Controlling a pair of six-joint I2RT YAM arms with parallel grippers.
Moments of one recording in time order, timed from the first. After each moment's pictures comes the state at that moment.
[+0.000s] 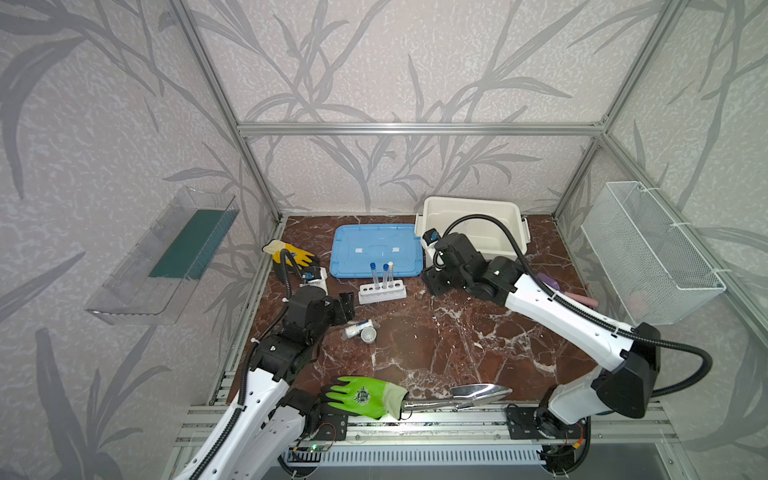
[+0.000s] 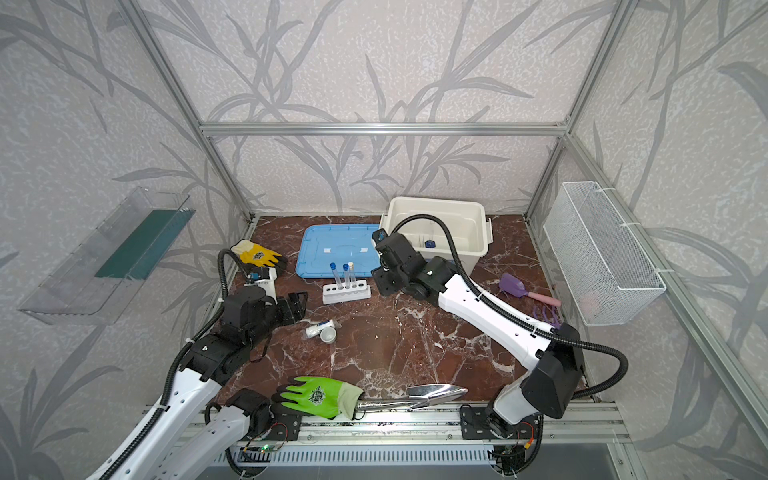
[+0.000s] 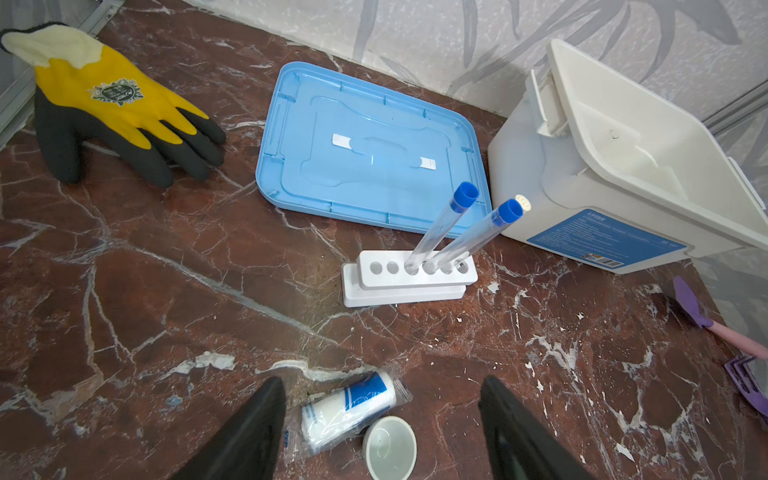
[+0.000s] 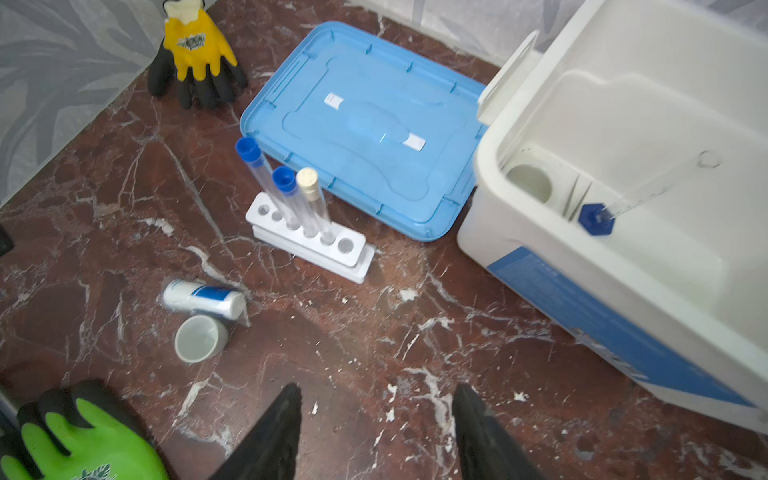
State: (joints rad) left arm -0.34 0.69 0.67 -0.55 -0.11 -0.50; right arm 0.86 1.53 1.43 -0.72 0.17 0.29
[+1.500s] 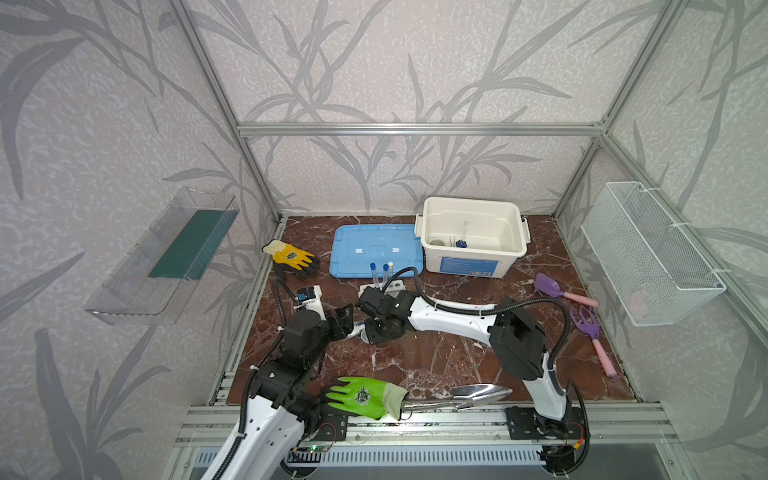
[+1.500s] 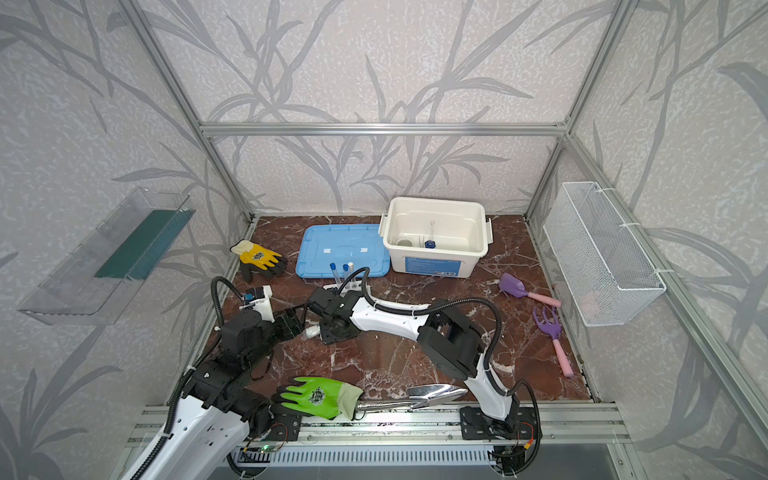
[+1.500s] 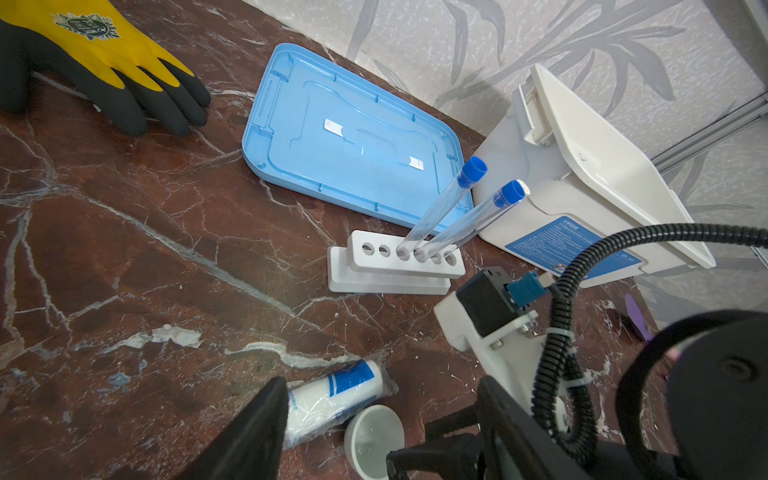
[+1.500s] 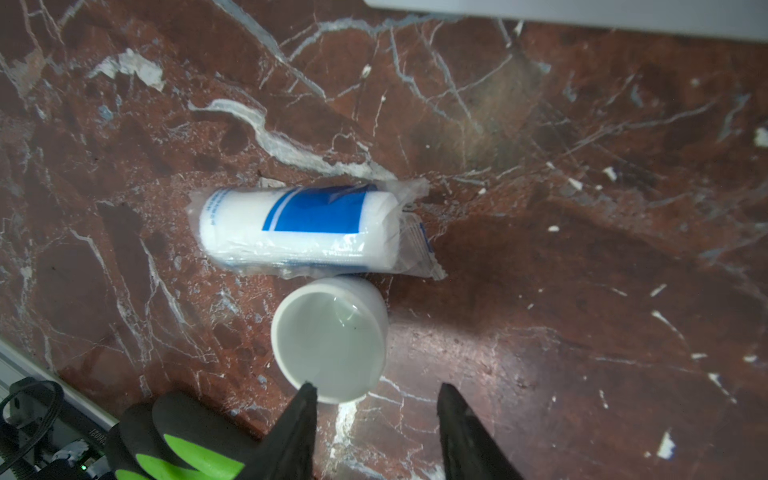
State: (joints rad) left arm -0.33 0.48 0.43 -0.42 -0.06 -0.60; right arm 1.11 2.13 1.67 -0.72 -0.02 0.79
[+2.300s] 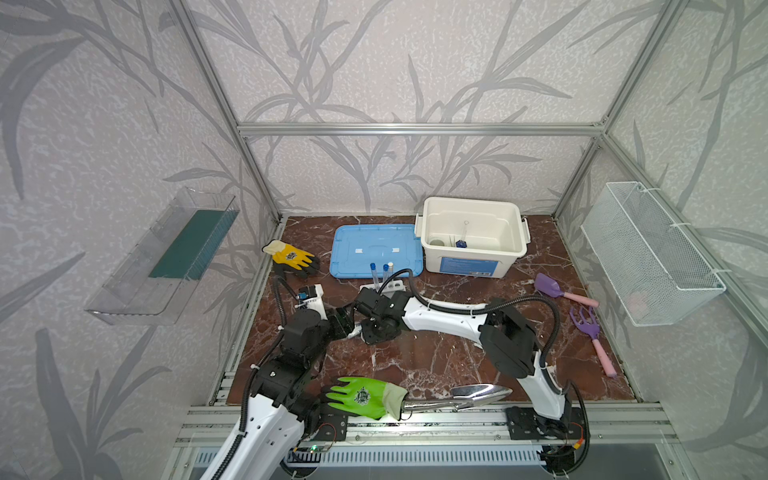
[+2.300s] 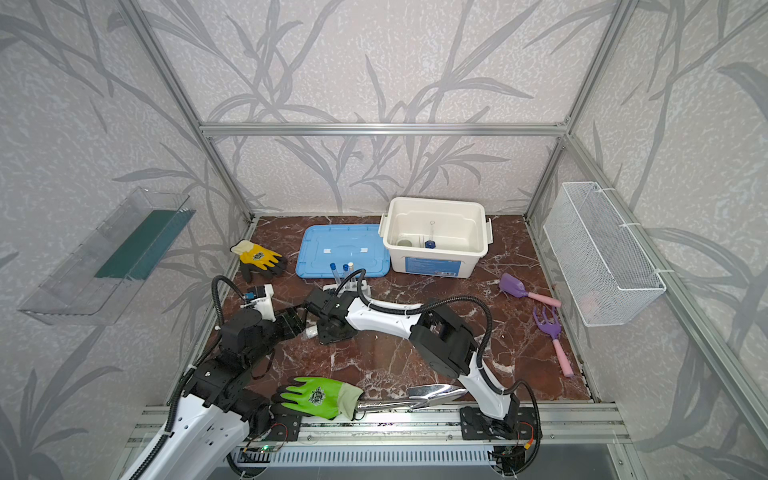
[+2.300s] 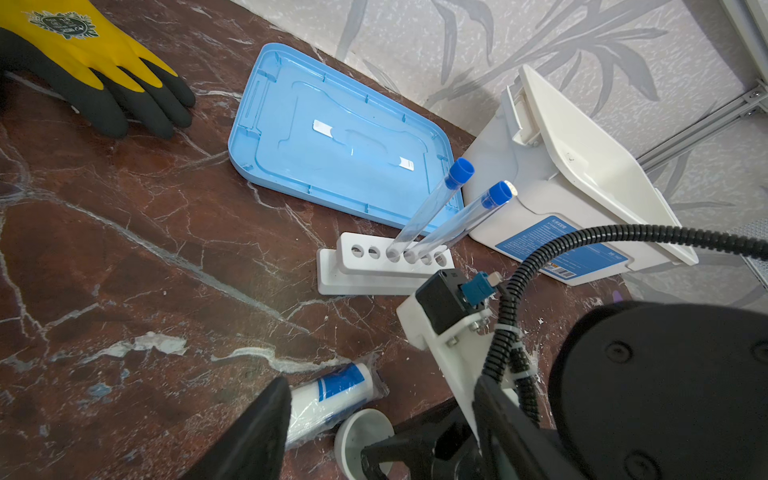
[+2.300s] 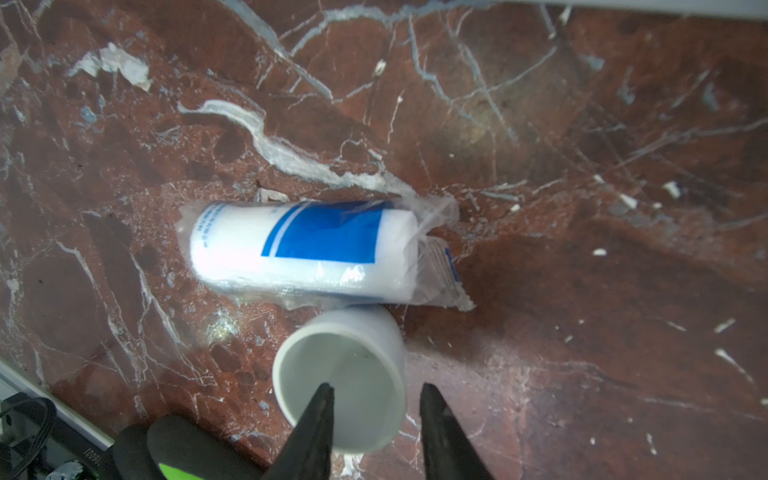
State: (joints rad) left arm -0.33 0.49 0.43 -0.40 -0.04 -0.60; right arm 1.11 2.19 1.72 -0.72 -0.04 0.79
